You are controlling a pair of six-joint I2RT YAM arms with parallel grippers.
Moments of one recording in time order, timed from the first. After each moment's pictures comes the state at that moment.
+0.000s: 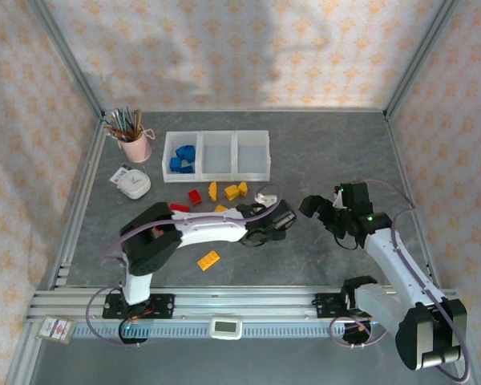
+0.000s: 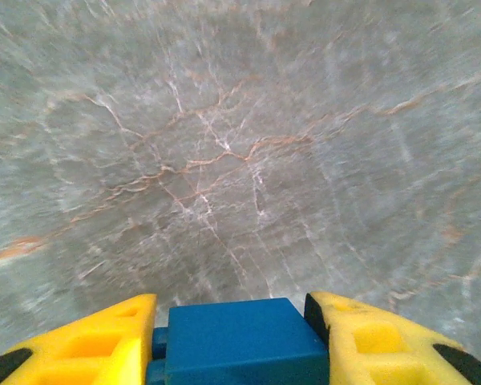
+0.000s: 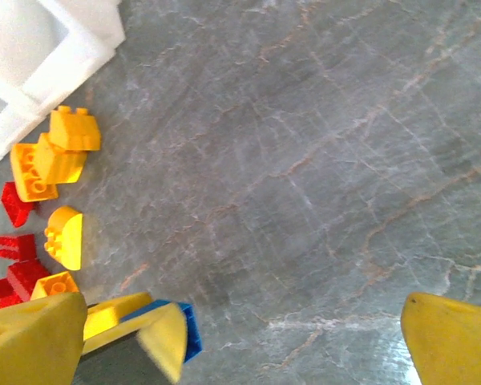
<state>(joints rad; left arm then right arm) -1.05 1.87 1.27 -0.46 -0.22 -1.05 0.17 0.94 0.61 -0.61 -0.35 0.67</state>
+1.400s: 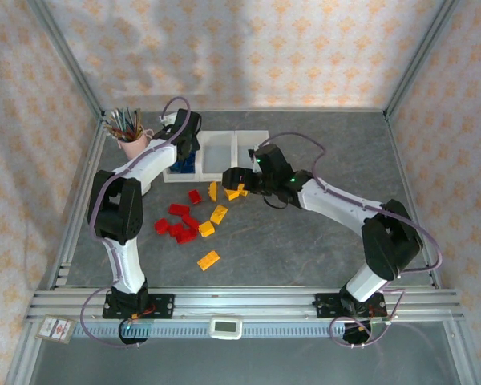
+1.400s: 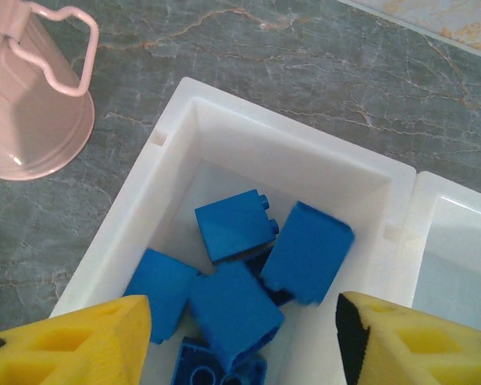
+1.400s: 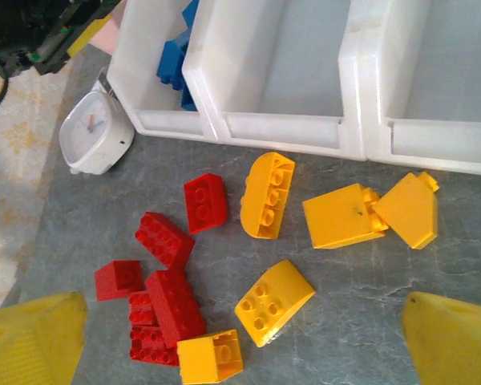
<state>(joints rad) -0.23 1.92 1.51 -0.52 -0.41 -0.62 0.69 1.61 1.14 -0.23 -0.20 0.67</state>
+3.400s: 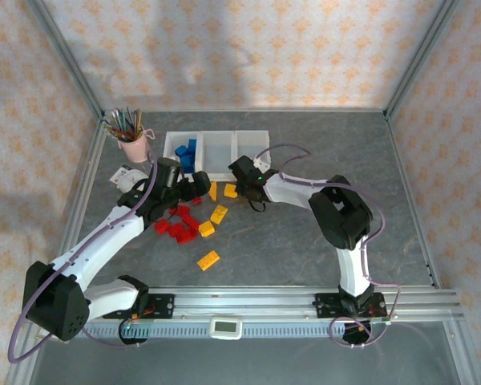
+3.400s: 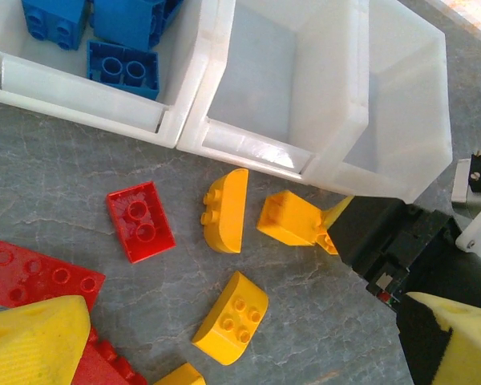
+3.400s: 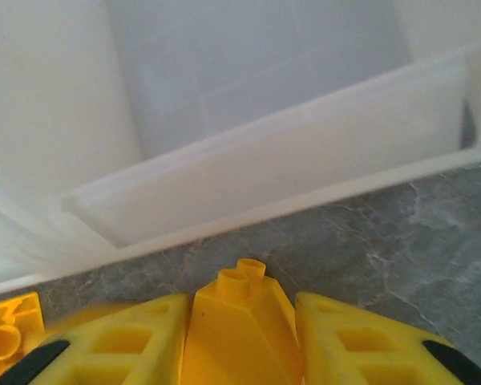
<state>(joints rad) -0.38 1.16 0.85 -0.45 -0.03 -0.74 0.74 1.99 1.33 -0.37 0.24 1.00</state>
